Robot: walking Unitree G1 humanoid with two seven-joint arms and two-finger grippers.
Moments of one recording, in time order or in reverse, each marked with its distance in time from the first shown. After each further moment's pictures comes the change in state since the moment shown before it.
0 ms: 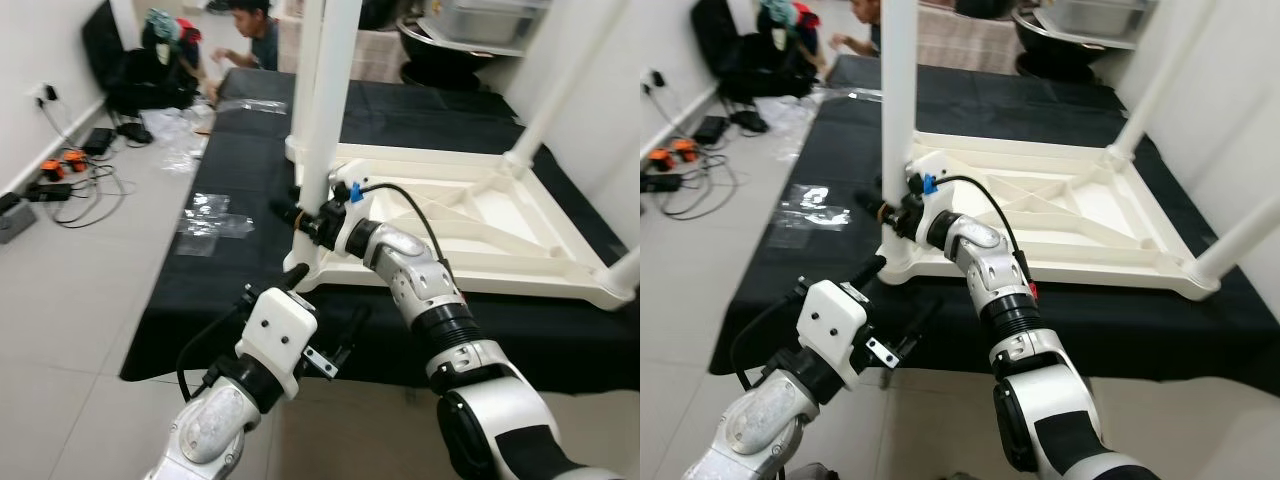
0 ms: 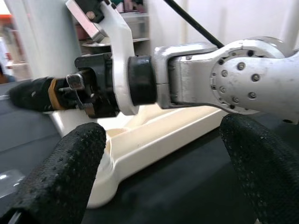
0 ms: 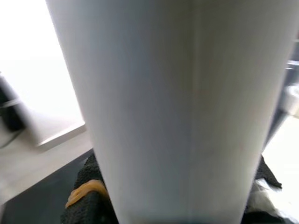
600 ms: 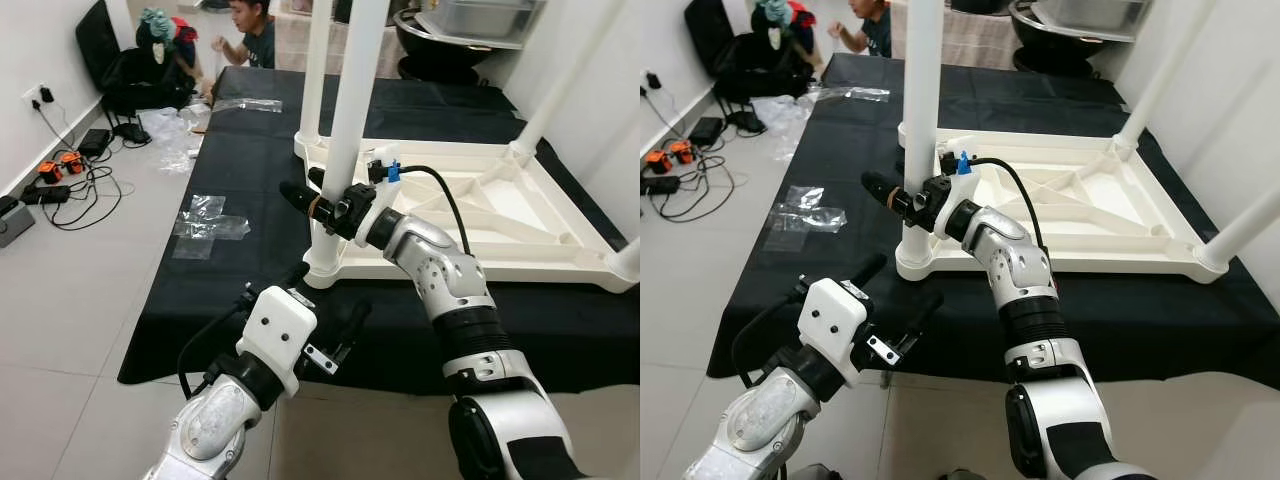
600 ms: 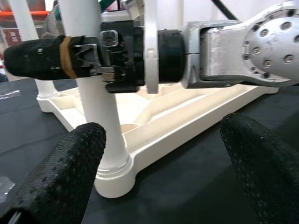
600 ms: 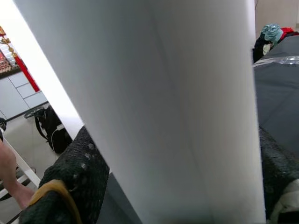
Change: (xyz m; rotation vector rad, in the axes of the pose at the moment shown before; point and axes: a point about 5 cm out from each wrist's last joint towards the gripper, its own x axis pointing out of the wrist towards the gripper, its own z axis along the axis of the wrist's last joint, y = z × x) left arm 0.001 0.002 0.001 0.003 -0.001 0.004; right arm -0.021 0.005 0.019 0.179 -0.058 0.267
